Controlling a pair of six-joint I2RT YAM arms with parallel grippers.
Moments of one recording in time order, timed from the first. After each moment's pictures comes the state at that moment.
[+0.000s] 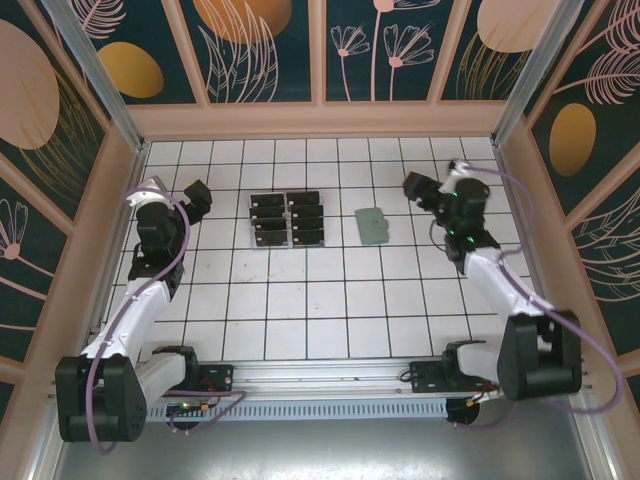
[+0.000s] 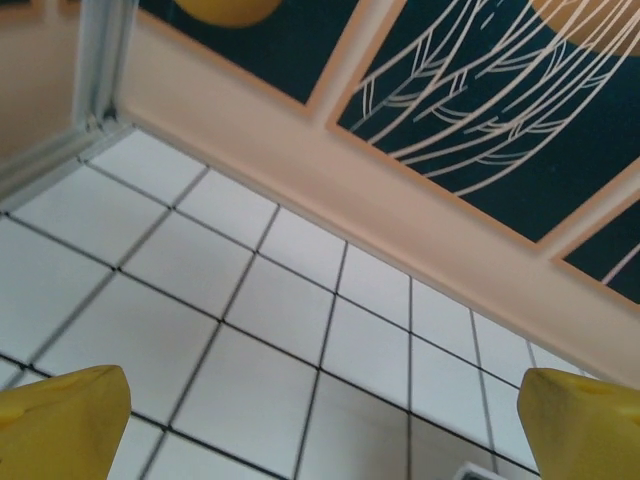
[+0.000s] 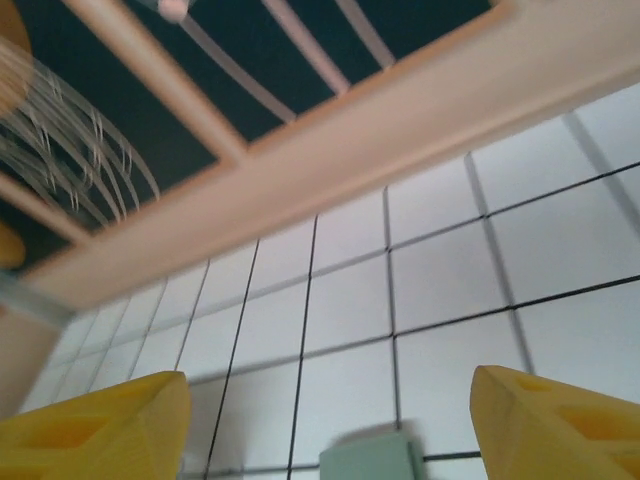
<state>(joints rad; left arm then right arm) -0.01 1.05 0.58 0.25 -0.06 -0.56 0.16 1.28 0.77 0.19 -0.17 0.50</state>
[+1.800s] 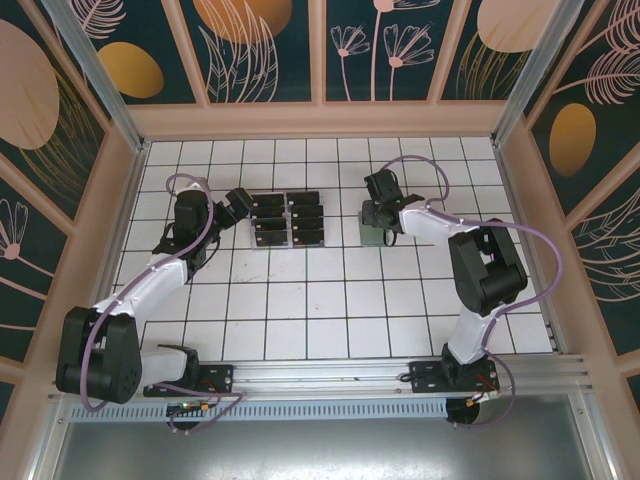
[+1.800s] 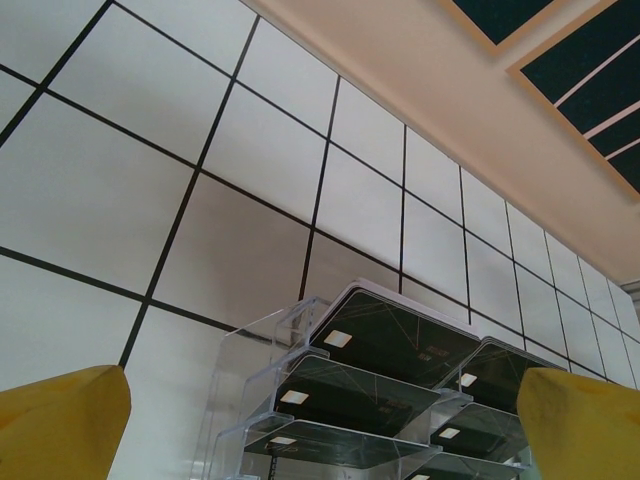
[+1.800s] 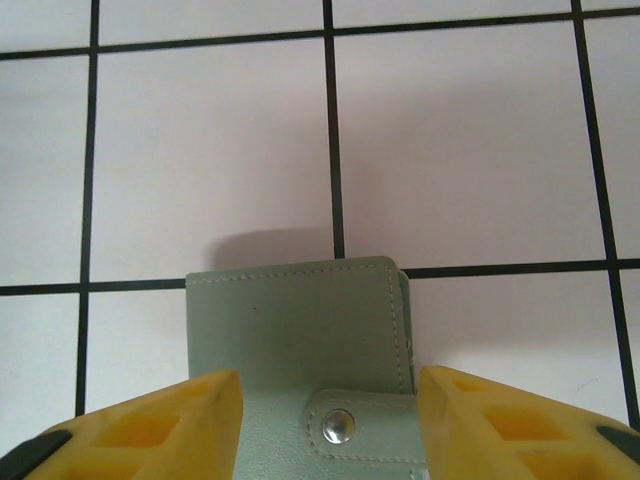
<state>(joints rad) -0.20 1.28 0.69 0.10 0.06 -0.74 0.46 1.79 1.14 -0.33 0.22 0.39</state>
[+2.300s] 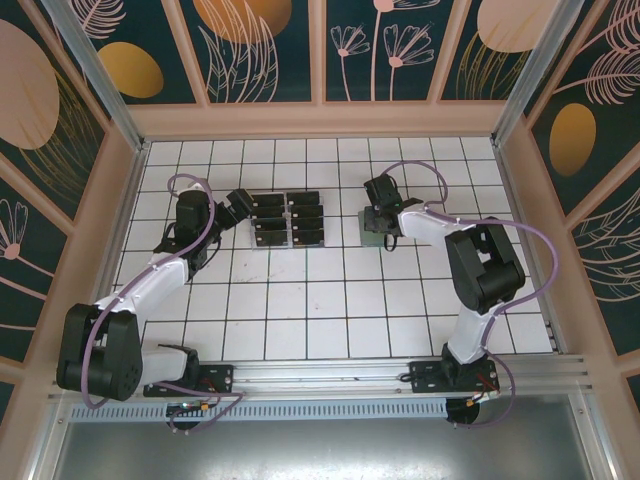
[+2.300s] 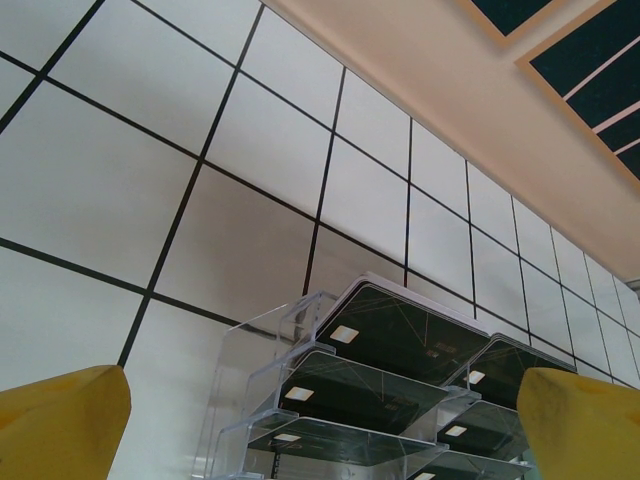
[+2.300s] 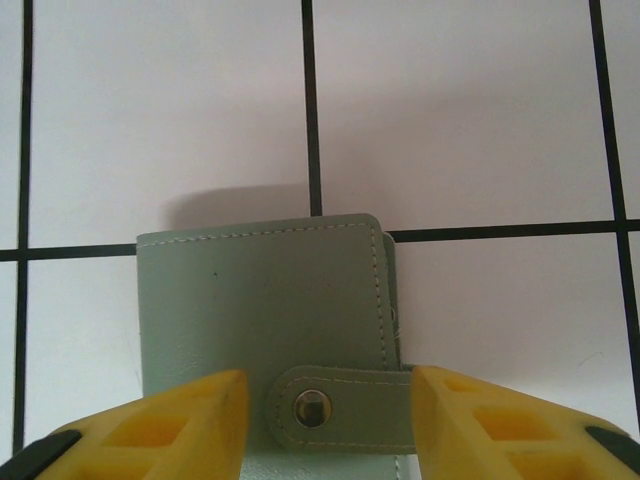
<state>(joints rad) -0.20 1.29 0.69 0.10 0.06 -0.75 0.46 1.81 1.11 -0.33 0.23 0.39</state>
